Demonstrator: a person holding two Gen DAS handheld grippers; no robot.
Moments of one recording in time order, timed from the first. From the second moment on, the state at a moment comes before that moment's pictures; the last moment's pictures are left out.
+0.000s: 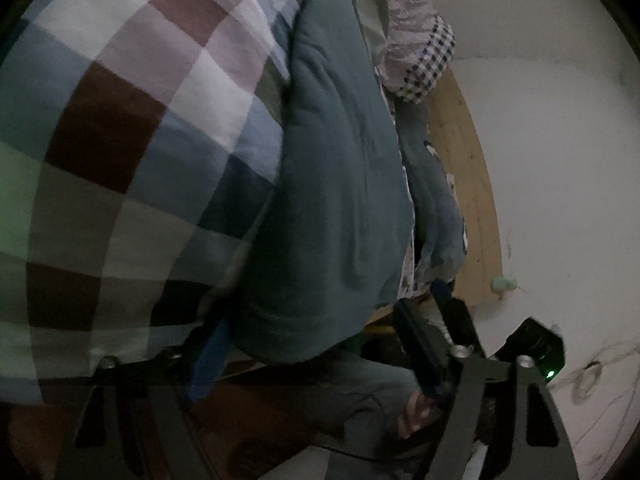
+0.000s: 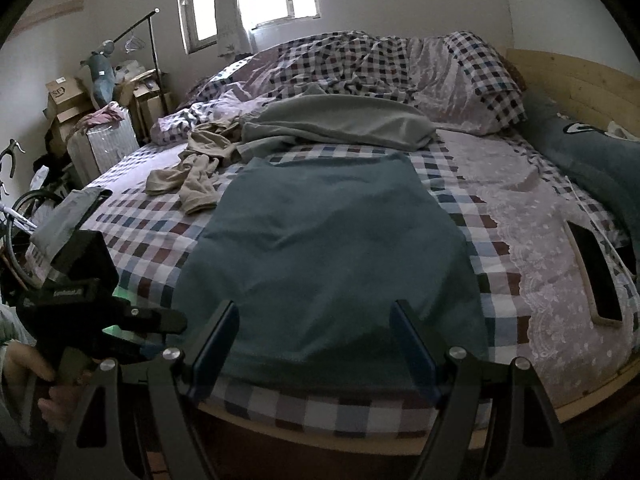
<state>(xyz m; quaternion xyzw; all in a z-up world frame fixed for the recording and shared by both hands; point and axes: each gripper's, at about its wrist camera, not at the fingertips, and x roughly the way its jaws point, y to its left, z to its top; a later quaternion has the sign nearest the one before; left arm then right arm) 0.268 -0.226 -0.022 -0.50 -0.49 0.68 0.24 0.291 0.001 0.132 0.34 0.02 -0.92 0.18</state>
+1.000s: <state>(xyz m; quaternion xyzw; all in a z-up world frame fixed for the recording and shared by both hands) 0.272 -0.240 0.009 -0.47 -0.54 0.63 0.30 0.361 -0.156 0.032 0.11 0.56 -0.80 0.17</state>
